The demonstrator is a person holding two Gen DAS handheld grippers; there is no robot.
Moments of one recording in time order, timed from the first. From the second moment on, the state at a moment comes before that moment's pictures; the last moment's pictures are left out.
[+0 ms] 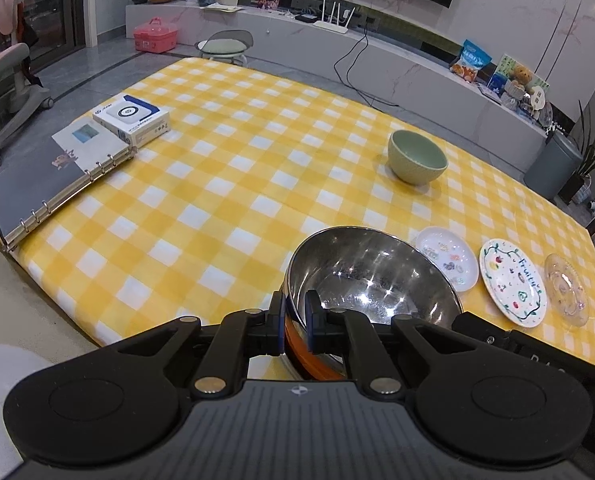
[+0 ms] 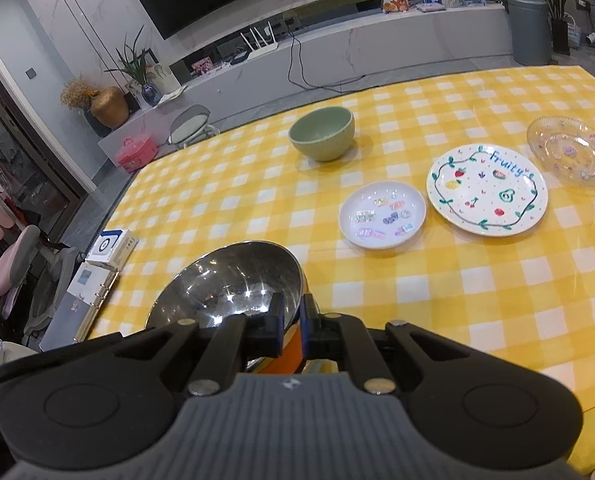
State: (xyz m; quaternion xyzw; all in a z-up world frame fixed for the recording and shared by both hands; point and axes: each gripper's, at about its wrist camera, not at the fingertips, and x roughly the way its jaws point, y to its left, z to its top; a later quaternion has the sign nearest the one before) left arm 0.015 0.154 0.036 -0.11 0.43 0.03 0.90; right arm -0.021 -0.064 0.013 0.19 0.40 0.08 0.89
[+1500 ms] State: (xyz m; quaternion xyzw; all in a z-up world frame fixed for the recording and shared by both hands) left arm 0.071 0.103 0.096 0.00 0.36 -0.07 0.93; right arm 0.021 -0.116 0.031 0.21 0.35 0.06 0.91
